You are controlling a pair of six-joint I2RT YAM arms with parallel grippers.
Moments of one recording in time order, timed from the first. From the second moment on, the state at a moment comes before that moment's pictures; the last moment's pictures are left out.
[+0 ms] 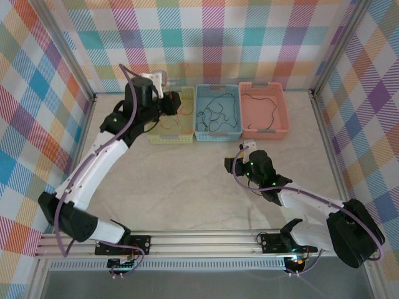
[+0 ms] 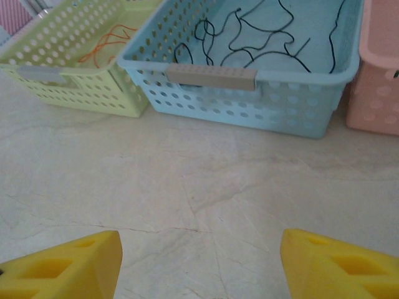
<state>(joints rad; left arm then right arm) -0.44 1.46 1.60 -0.51 0.10 -0.48 0.61 1.18 0.45 0.26 0.08 0.30</state>
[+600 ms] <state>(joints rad) -0.29 2.02 2.18 -0.63 0.13 -0.47 0.61 1.28 0.45 0.32 0.10 0.30</state>
